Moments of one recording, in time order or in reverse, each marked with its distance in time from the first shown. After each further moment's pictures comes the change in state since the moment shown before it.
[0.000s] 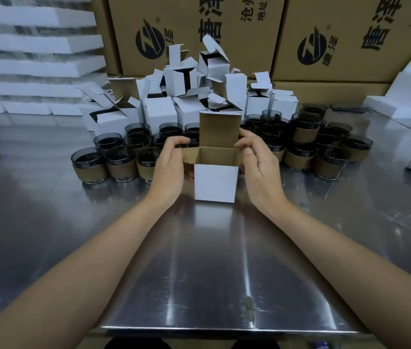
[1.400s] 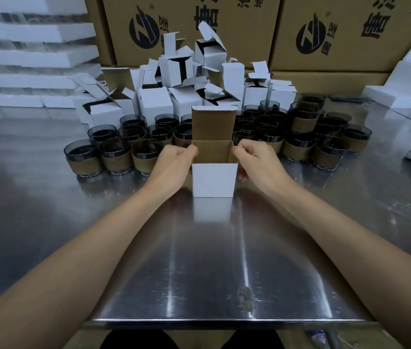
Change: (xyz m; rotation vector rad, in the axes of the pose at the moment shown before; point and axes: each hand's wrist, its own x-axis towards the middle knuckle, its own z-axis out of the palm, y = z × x) left_hand -0.009 0.014 0.003 0.305 -0.137 -0.151; right_hand 0.009 -0.002 -0.012 -0.077 -0.244 0.305
